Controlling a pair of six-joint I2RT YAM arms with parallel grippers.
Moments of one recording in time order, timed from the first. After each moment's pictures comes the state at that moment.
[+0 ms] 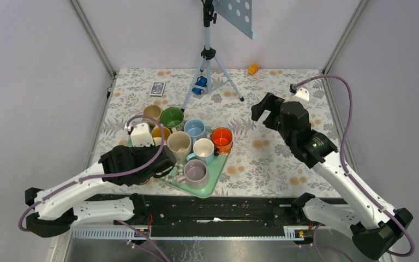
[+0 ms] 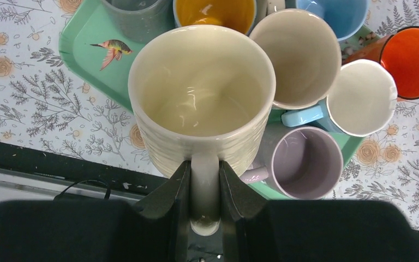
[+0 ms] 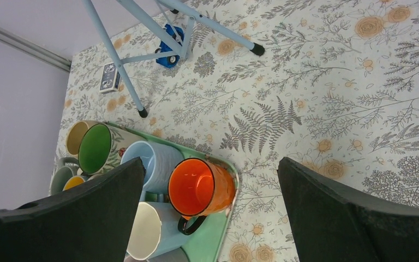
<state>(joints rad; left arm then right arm) -1.14 0.92 1.16 -1.49 -0.77 -1.27 0.59 0.98 1.02 -0.43 0.37 0.68</state>
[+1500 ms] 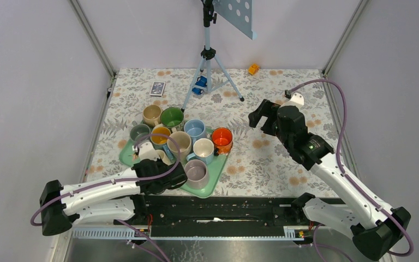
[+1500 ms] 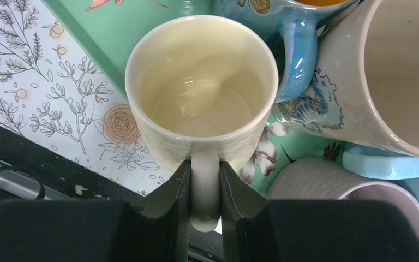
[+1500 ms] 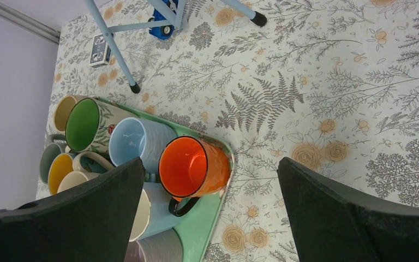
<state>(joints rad) -1.13 0.95 0.70 -1.24 -0.81 -1.64 0.59 0.97 0.95 -0.43 0.32 0.69</state>
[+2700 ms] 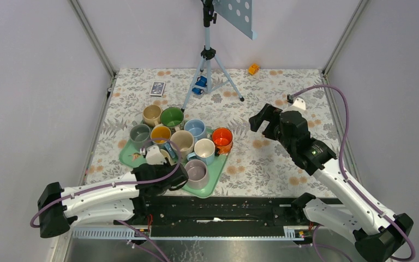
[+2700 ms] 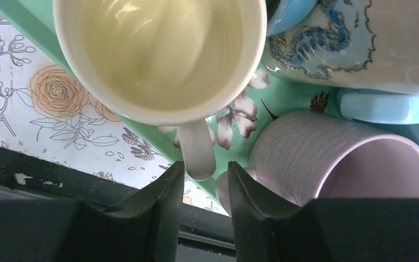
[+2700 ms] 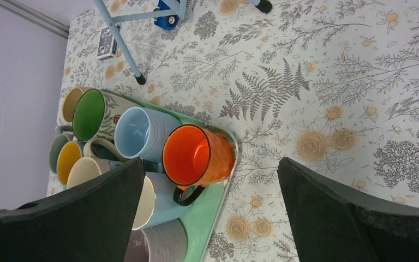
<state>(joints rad) -1.13 0.91 0.58 -1.00 -0.65 -1.53 0.59 0.91 0.90 -0.43 0.28 0.72</state>
